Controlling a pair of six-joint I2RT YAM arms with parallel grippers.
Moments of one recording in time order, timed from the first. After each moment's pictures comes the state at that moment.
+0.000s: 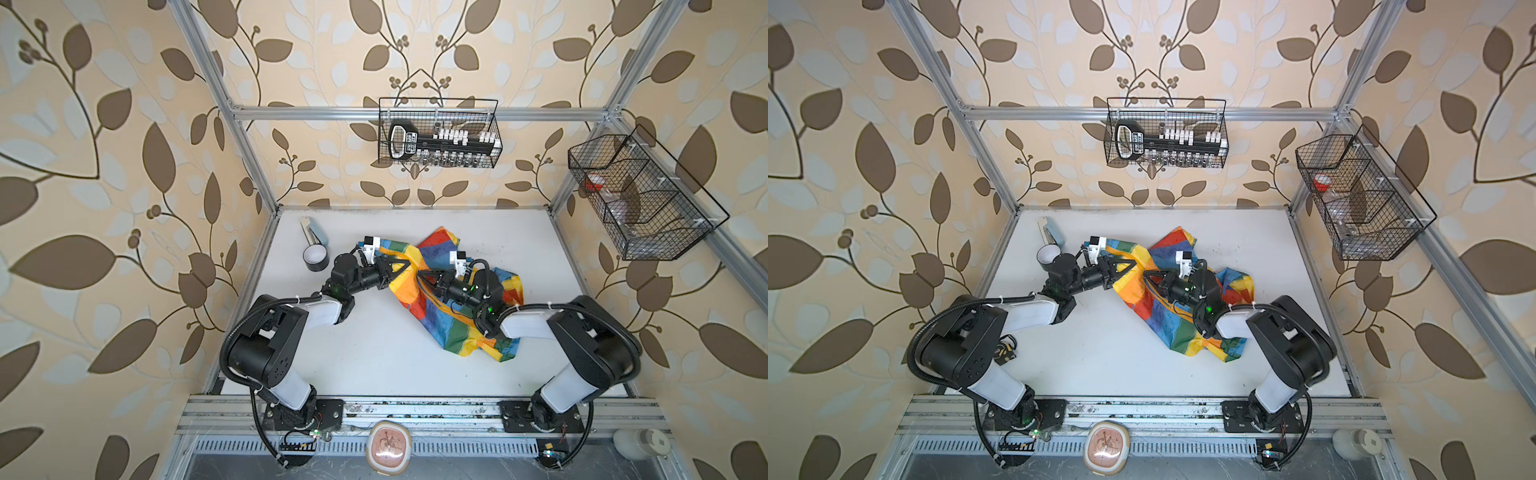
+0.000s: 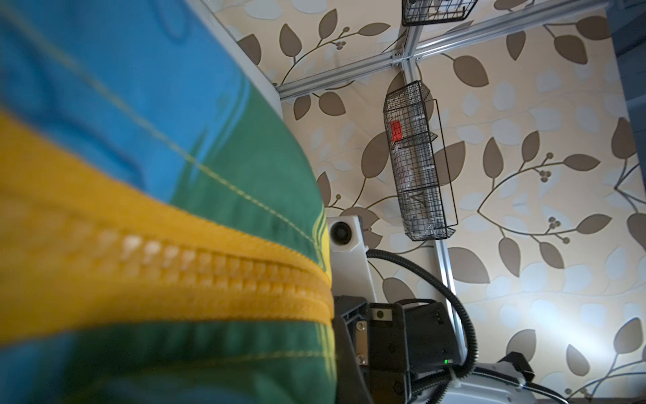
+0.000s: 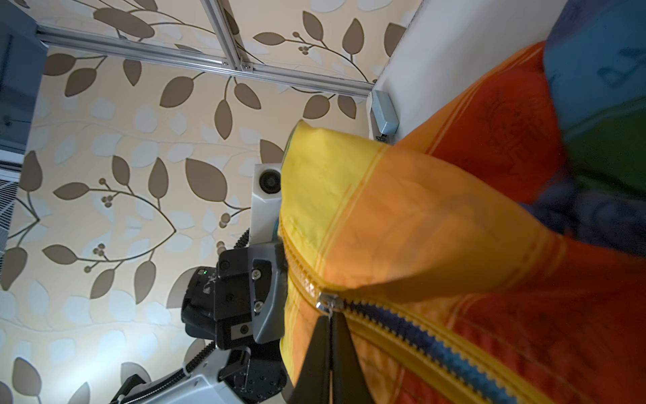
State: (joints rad) left arm -0.37 1.54 0.68 0.80 0.70 -1.20; right arm 0.53 1.55 0.57 0.88 -0.41 1.30
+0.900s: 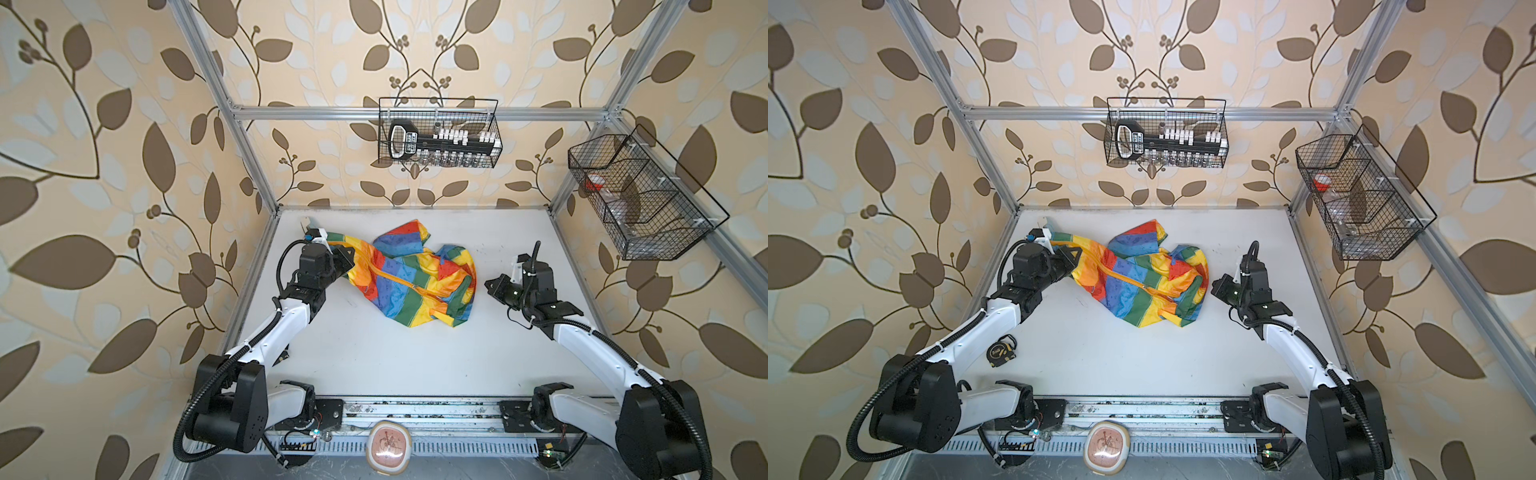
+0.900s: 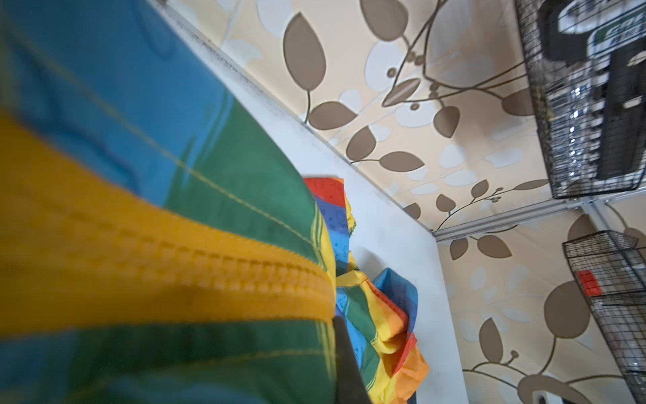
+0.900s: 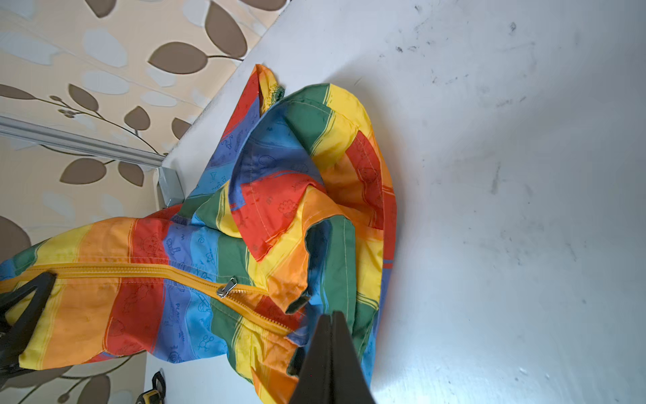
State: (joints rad) left arm -0.16 1.23 0.71 0.11 0.20 -0.81; right arm 0.15 1.13 0.60 -0.15 -0.23 0.70
